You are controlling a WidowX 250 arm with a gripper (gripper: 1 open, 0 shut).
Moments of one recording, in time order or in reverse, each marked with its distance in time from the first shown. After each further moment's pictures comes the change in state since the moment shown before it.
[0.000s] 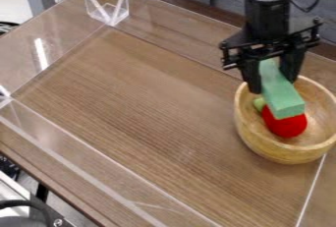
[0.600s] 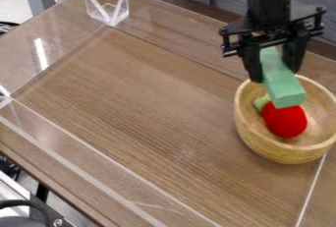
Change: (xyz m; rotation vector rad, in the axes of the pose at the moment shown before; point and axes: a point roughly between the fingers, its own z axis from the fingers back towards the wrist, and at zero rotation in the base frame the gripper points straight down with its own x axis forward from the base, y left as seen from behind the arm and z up) arm -0.004 -0.009 0.011 -0.008 0.024 -0.072
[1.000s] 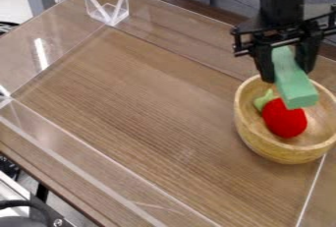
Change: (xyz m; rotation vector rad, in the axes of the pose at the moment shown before) arm -0.005 -0.011 -0.001 -0.018 -0.007 -0.020
